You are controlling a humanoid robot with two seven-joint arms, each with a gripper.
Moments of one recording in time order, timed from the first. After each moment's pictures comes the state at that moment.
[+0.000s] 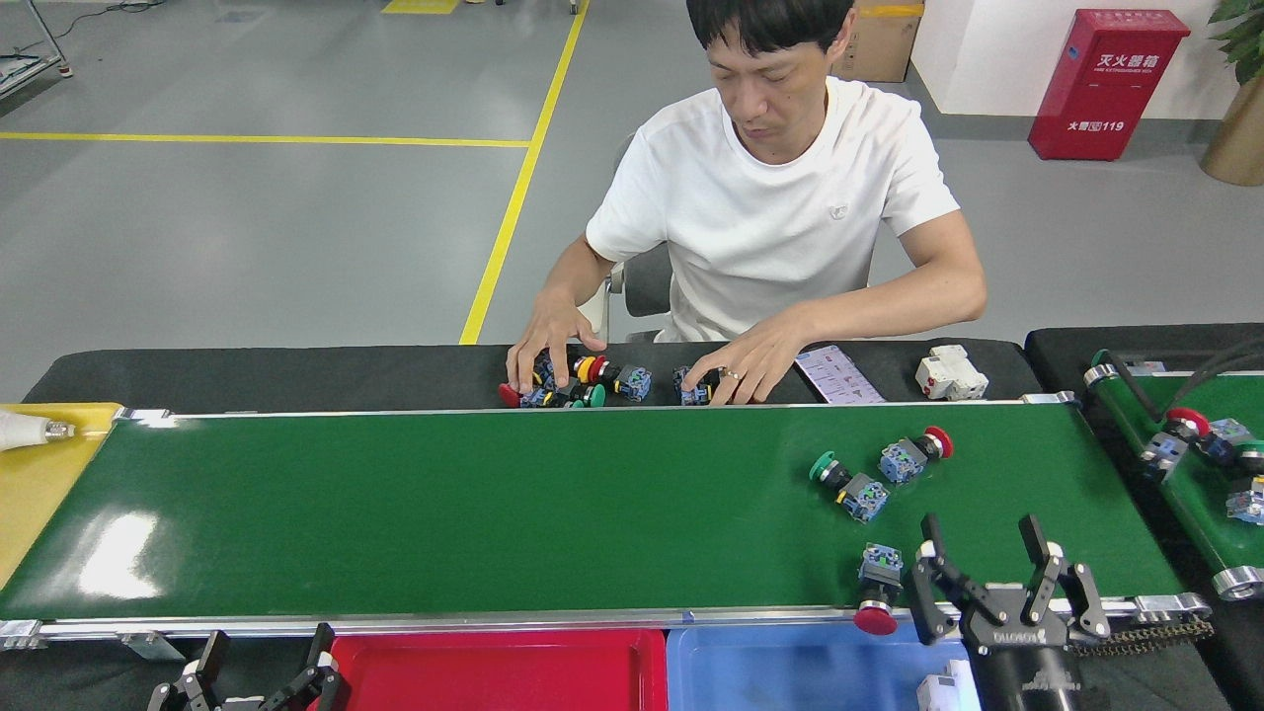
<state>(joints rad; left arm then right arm) 0.33 -0.03 0.29 -1.77 -1.51 -0.24 0.05 0.24 0.09 -0.17 -1.75 1.49 -0.19 -0.11</state>
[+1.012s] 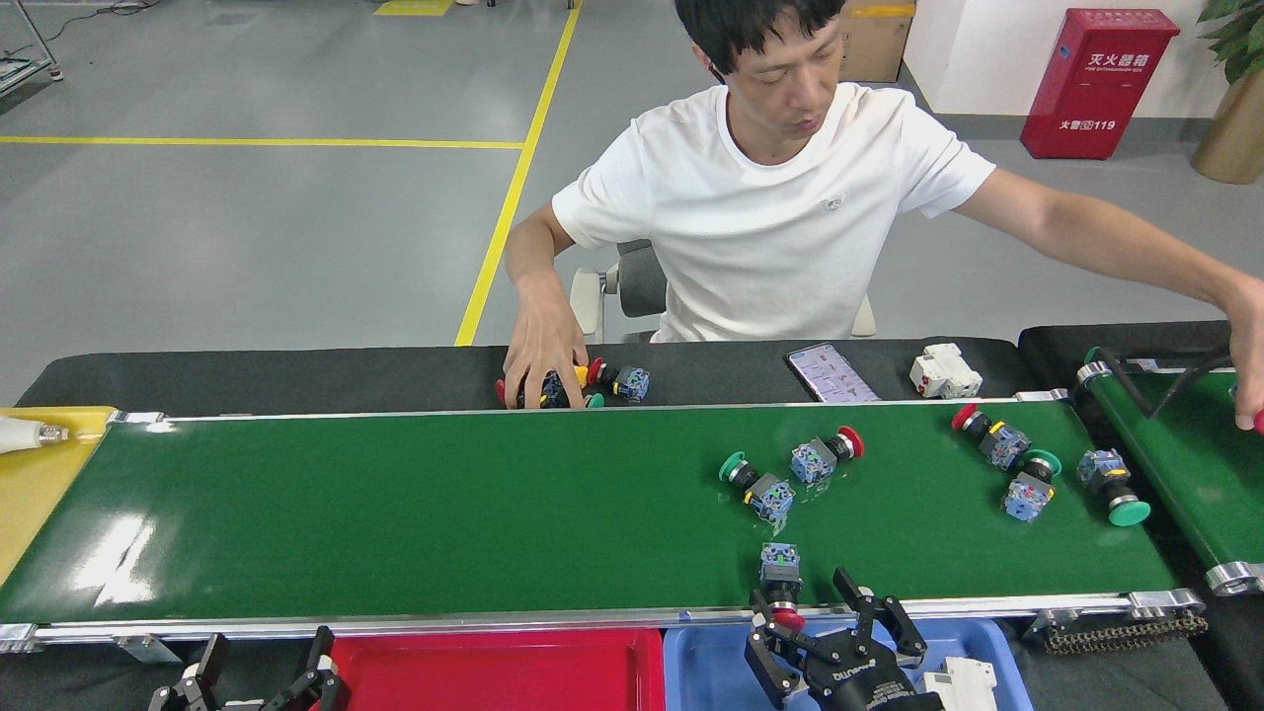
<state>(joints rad) 0.33 -0.03 0.29 -1.77 -1.51 -0.24 0.05 0.09 0.10 0.13 -1.64 1.44 -0.17 0.24</state>
